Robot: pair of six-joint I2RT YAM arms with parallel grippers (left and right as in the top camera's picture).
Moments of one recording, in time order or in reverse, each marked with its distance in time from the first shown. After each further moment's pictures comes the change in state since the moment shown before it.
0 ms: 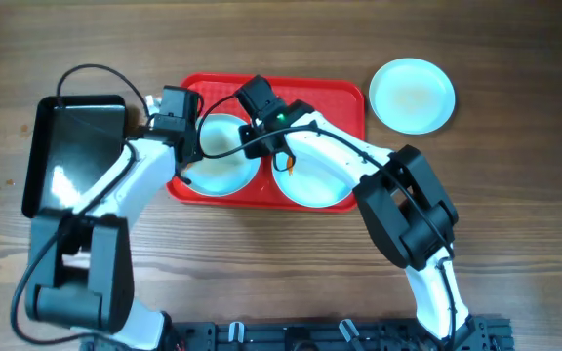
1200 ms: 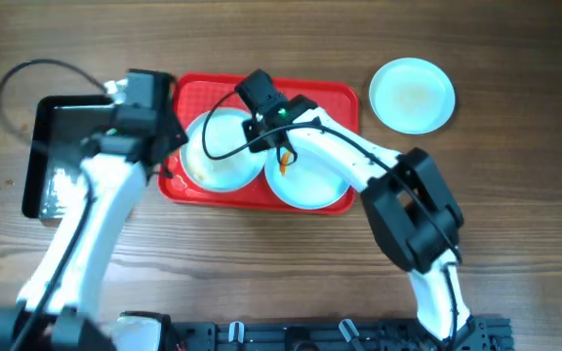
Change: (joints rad) left arm 0.037 -0.266 0.128 -0.250 0.090 -0.161; right arm -0.003 -0.039 0.035 -0.052 0.107 -0.061
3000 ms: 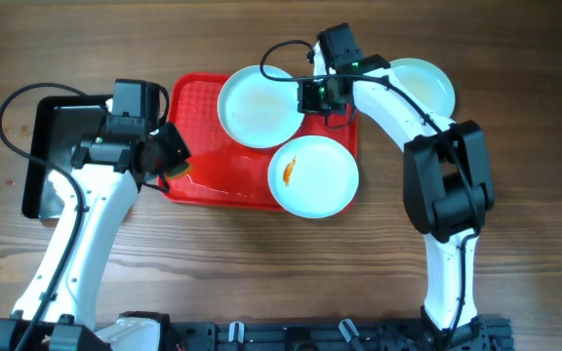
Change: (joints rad) left arm 0.035 -0.045 -0.022 -0.119 0.208 -0.024; right arm -0.321 0.071 0.069 -0.021 -0.395 0.032
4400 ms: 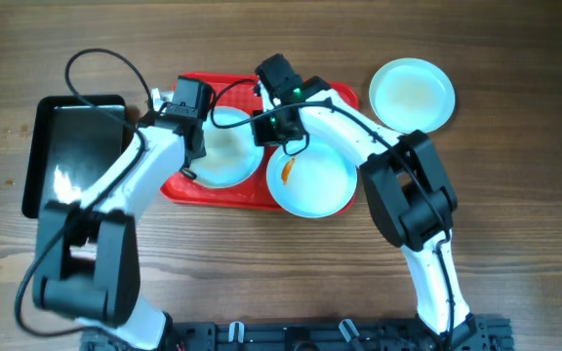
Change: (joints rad) left arm -0.129 0.333 0.006 0.202 -0.376 0.148; right arm 0.209 0.055 0.031 -0.064 0.034 0.057
